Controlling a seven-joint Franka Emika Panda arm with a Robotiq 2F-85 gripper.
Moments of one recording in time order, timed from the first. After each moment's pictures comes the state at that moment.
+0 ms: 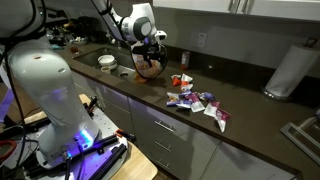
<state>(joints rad) 0.02 0.02 0.03 -2.56 -0.26 2.81 0.03</state>
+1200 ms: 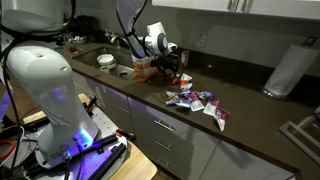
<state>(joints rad) 0.08 0.44 -0.12 -2.24 -0.61 2.92 0.11</state>
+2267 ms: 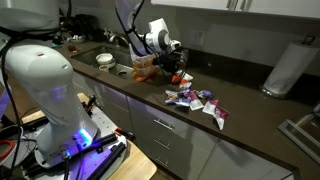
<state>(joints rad) 0.13 0.38 -0.22 -2.28 -0.58 2.91 0.11</state>
